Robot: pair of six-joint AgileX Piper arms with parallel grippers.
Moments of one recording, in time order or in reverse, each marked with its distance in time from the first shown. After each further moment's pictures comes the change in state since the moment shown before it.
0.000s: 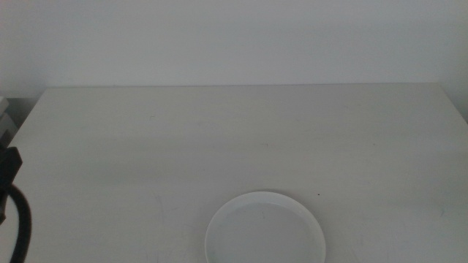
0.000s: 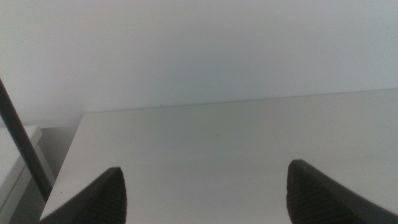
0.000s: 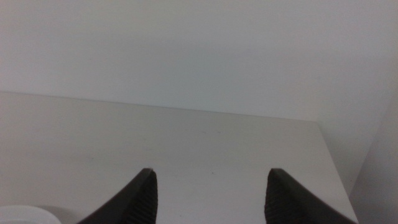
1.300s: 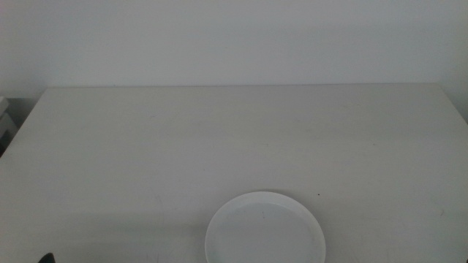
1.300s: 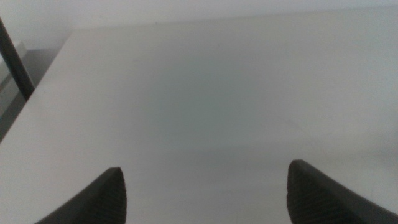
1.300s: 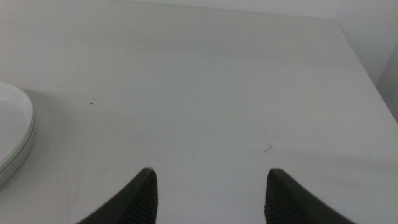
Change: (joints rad) left arm 0.000 -0.413 0.462 0.013 0.029 0.000; right arm -0.003 -0.221 0.417 -0.021 -0.030 0.000
